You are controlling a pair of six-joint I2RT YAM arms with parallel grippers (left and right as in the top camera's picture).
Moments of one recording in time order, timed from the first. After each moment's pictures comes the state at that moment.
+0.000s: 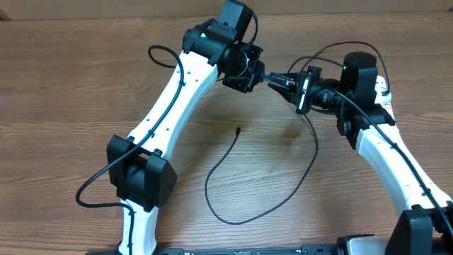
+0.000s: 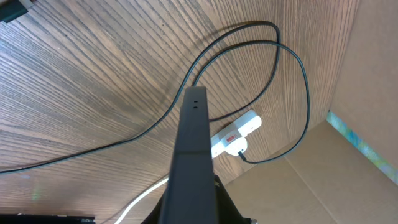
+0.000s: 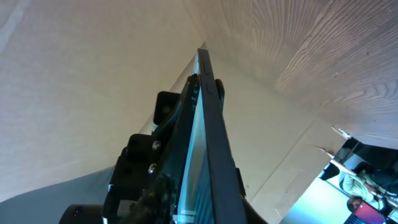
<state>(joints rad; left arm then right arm) -0.50 2.12 2.14 -1.09 0.40 -1.65 0.10 1.50 1.00 0.03 -0.94 2.09</state>
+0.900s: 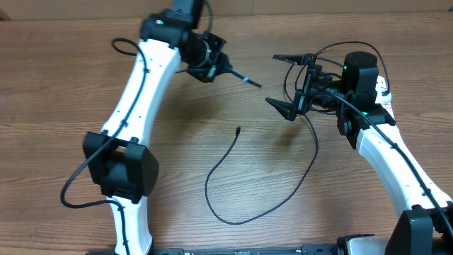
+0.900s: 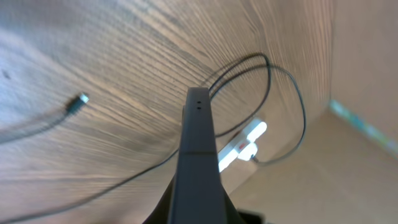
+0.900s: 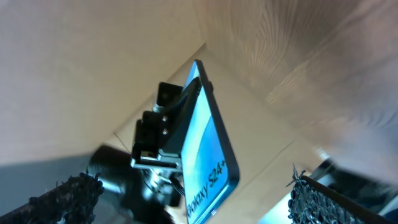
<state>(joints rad) -0.27 2.12 2.14 -1.17 0.54 -1.24 0.10 1.50 1.00 0.04 -0.94 1.87</state>
